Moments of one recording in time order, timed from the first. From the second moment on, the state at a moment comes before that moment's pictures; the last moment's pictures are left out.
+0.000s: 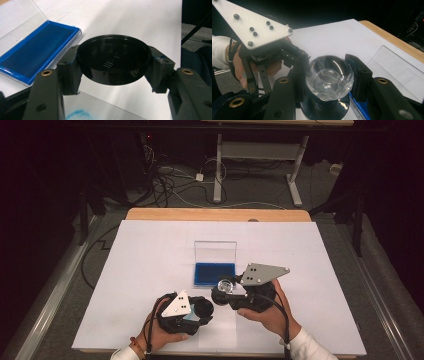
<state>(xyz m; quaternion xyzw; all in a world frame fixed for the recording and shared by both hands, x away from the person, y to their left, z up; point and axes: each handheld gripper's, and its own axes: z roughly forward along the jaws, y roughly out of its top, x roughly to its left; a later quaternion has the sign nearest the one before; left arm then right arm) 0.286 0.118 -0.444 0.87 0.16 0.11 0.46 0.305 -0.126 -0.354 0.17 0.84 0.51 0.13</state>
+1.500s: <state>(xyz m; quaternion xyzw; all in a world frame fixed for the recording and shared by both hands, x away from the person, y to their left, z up) 0.286 0.161 -0.443 0.86 0.19 0.16 0.44 0.307 -0.109 -0.409 0.16 0.87 0.45 0.11</state>
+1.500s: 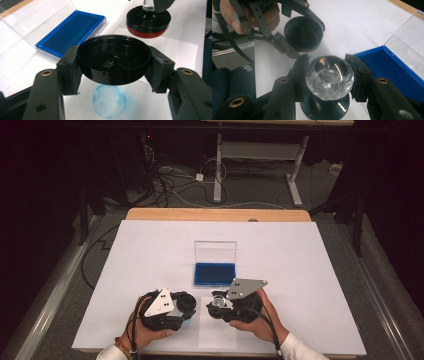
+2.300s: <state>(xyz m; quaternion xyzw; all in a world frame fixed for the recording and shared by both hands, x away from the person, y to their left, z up) 0.286 0.175 -0.439 0.86 0.21 0.17 0.44 0.307 -0.105 -0.444 0.16 0.89 0.43 0.09</state>
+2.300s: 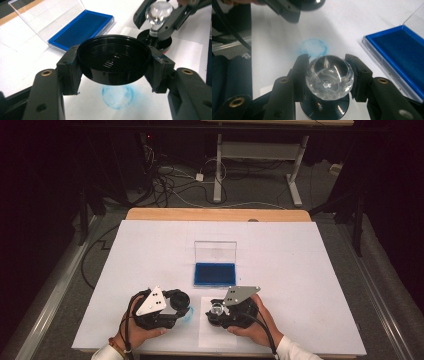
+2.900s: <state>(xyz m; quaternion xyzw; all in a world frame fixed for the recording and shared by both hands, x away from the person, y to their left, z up) 0.285 0.175 -0.439 0.86 0.20 0.17 0.44 0.302 -0.108 -0.456 0.16 0.89 0.42 0.09</state>
